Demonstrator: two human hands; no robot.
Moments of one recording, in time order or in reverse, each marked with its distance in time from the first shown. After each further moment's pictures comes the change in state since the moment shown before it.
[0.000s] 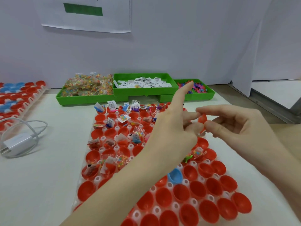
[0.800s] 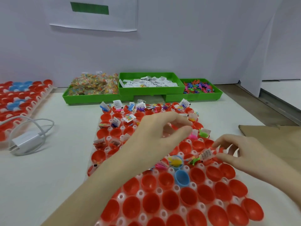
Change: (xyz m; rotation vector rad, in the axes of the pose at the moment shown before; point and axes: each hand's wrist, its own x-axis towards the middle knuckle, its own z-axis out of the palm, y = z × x) left_hand -0.008 -0.018 -0.040 0.263 -0.045 0.059; right_hand -0.005 0.072 -0.008 -0.548 -0.309 0.221
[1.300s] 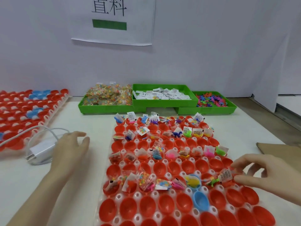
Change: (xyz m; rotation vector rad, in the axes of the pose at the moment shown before) left_hand -0.046 -0.161 -0.119 0.580 0.588 -0.641; right_hand 0.004 0.005 -0.010 0.139 -0.054 0.008
